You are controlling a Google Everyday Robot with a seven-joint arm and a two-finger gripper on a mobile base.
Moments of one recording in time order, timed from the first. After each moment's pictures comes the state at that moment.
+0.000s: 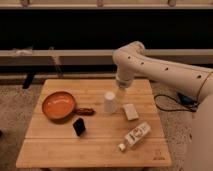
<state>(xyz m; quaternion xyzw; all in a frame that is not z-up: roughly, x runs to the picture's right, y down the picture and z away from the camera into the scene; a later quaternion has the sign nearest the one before) 0.088 0.018 0.757 -0.29 0.03 0.16 0.94</state>
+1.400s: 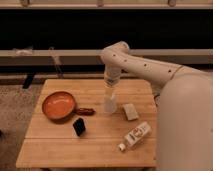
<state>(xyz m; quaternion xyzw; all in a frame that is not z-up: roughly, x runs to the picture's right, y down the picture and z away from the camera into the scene) 0.011 0.008 0.831 -0.32 0.00 0.12 0.94</state>
